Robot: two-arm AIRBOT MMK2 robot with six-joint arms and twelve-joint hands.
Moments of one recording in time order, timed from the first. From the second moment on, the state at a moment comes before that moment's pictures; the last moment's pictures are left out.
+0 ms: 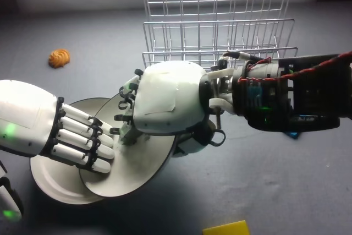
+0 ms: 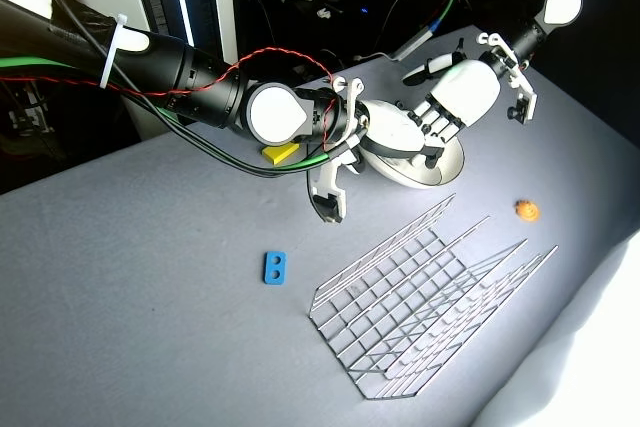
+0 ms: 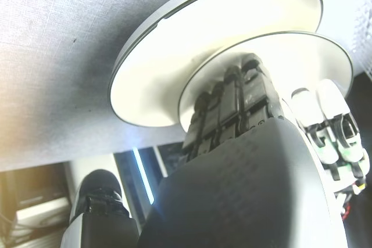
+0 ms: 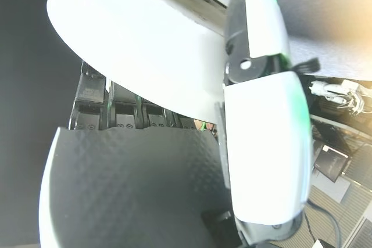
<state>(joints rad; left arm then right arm) 0.76 -1.10 1.69 1.71 -1.21 -0.05 -0.51 -1.46 1.25 -0.89 0.32 -0.51</state>
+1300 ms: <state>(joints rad) 0.55 -1.06 1.87 1.68 -1.22 -0.17 -0.41 -1.36 1.13 -0.89 0.32 -0.42</state>
